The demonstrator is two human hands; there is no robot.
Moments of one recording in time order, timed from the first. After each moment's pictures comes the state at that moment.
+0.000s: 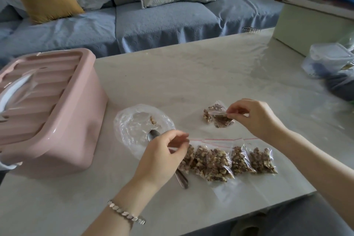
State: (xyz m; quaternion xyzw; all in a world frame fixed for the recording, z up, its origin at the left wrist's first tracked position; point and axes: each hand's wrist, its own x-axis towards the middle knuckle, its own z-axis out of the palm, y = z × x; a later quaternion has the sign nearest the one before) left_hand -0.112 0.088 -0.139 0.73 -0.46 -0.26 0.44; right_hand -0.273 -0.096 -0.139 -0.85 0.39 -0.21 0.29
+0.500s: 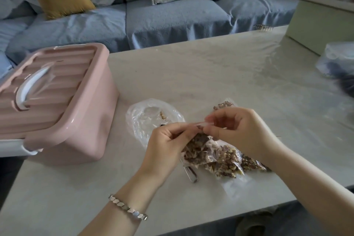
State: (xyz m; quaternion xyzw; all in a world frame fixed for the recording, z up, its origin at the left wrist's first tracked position) left_hand -0.114 0.099 -0.110 0.61 -0.37 -0.37 0.59; right_hand -0.241 -0.005 -0.091 -0.75 0.32 -0.22 0.54
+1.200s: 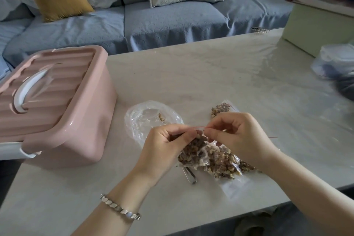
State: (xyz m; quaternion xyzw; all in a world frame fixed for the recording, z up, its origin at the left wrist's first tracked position) left_hand -0.108 0.102 -0.104 0.61 -0.39 -0.40 0.57; right_hand -0.241 -0.001 -0.095 -0.78 0.31 -0.24 0.49
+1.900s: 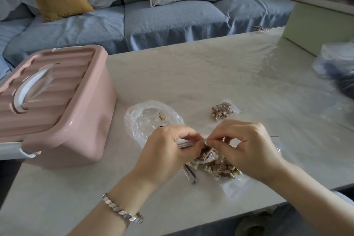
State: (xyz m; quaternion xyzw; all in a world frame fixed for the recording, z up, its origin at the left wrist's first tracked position) left_hand -0.107 0.105 -0.102 0.67 -0.54 -0.24 0.44; right_hand -0.254 0.003 -0.108 -0.87 0.18 -0.32 0.33
